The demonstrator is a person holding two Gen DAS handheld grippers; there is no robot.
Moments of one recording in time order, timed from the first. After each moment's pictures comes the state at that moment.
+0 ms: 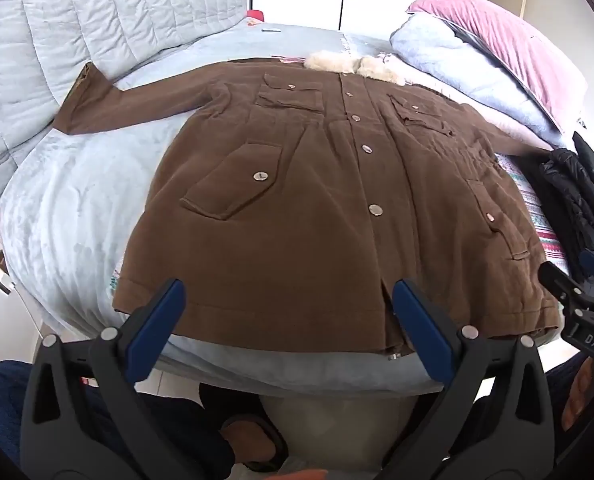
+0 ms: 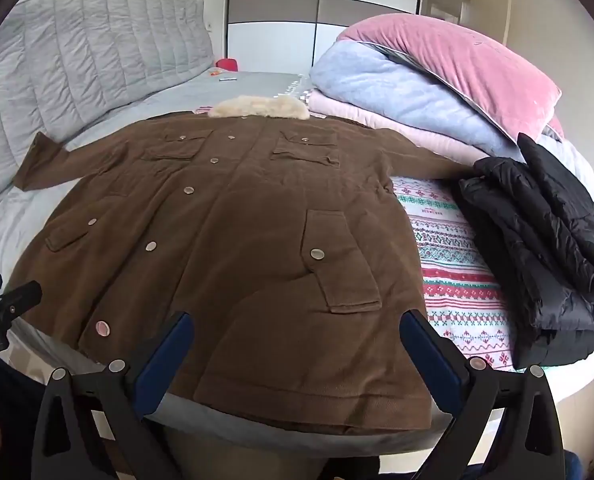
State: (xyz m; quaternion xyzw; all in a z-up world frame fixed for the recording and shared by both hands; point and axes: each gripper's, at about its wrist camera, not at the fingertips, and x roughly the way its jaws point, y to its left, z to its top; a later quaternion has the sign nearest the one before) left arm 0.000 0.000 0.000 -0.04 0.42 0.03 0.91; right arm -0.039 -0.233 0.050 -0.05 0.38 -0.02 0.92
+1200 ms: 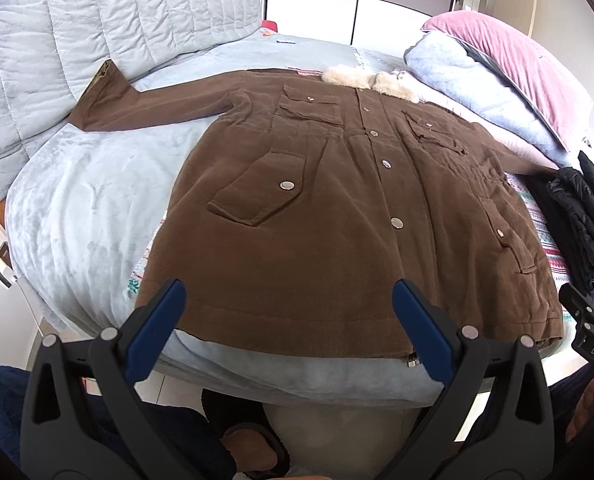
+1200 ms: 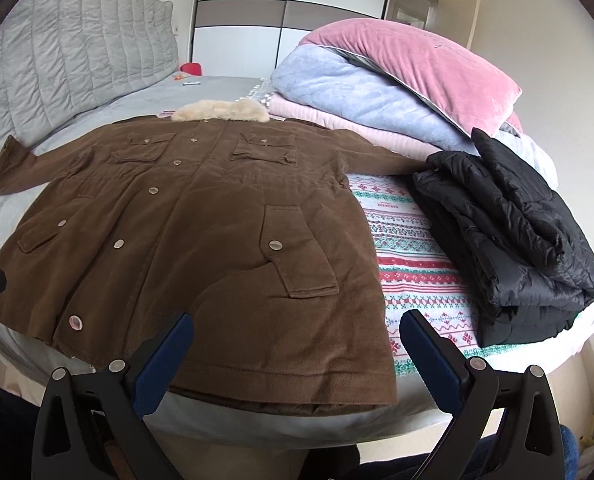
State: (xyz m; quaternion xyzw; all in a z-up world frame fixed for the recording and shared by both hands) left arm -0.008 0.028 -0.005 -0.08 0.37 0.02 0.93; right arm -0.060 -0.238 0.054 -0.05 0.37 -0.09 0.92
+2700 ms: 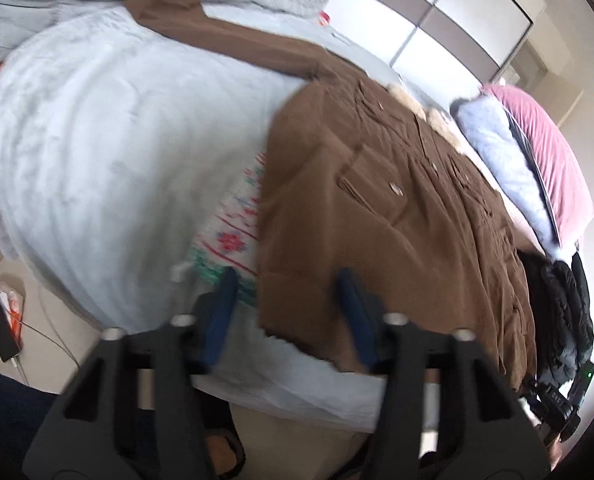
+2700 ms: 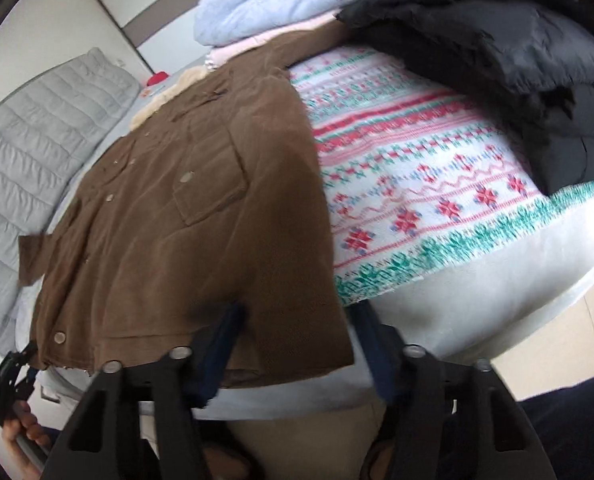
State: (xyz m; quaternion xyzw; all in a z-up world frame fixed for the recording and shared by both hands) left arm 0.002 0.132 -0.075 -0.24 0.40 0.02 0.88; right arm -0.057 -0.370 -0.033 0.21 0.45 -0.03 0.87
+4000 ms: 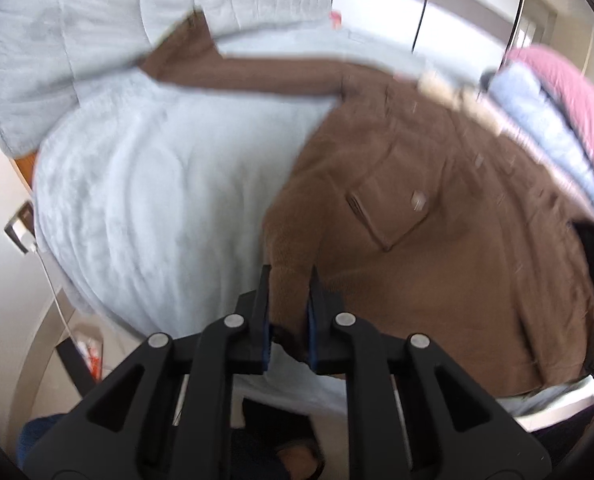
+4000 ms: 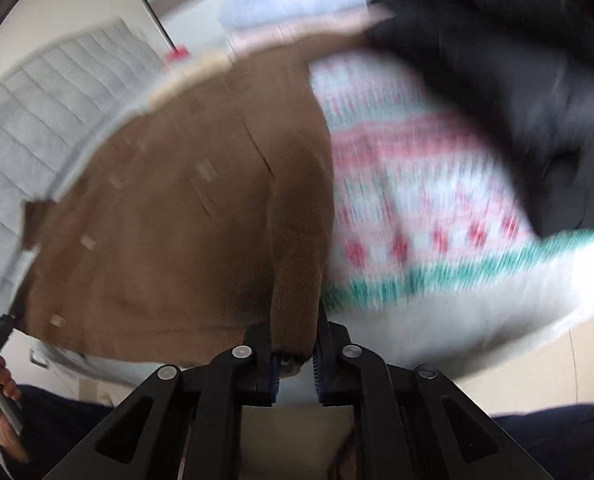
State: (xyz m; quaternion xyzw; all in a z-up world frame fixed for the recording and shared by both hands) left arm 0.012 0.147 -0.048 -0.12 0.42 0.11 0.89; right arm -0.044 -0.380 -0.037 0.15 0.49 -0.01 0.86
